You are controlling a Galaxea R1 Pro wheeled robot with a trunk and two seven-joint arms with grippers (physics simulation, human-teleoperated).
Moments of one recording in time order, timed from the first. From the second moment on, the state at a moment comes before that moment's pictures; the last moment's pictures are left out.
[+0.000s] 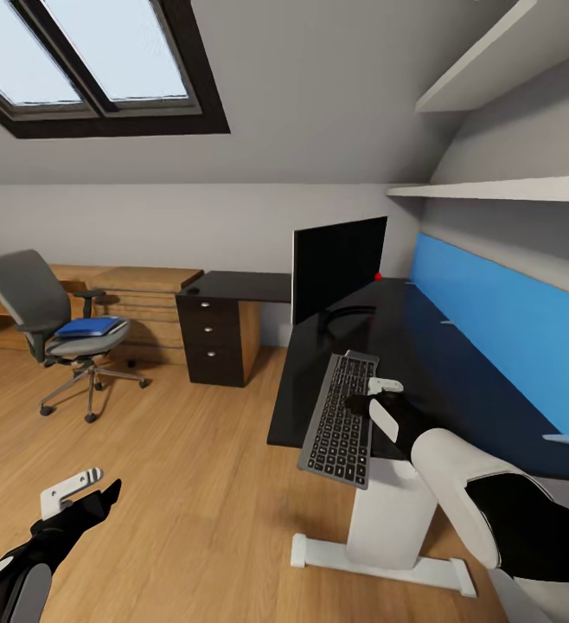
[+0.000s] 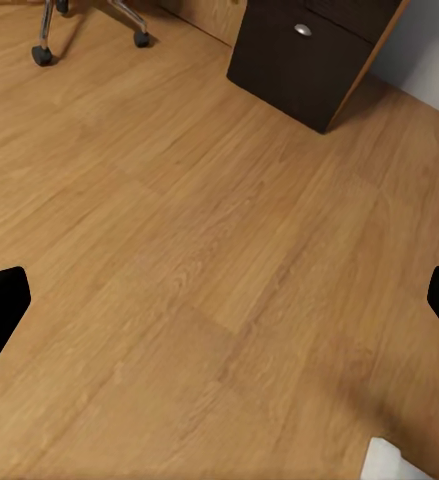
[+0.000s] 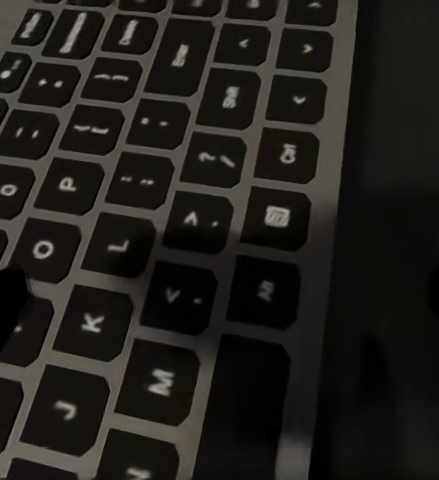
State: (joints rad) left arm -0.06 0.04 0.33 -1.61 0.33 0.55 0.10; right arm -1.09 0.03 0.19 -0.21 -0.35 0.33 -0.17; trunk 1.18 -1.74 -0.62
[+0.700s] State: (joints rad) left arm -0.06 0.04 0.30 -1.58 0.33 0.54 0.10; right arm -1.08 0.03 0.19 -0.23 -0.36 0.23 -0.17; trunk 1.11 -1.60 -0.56
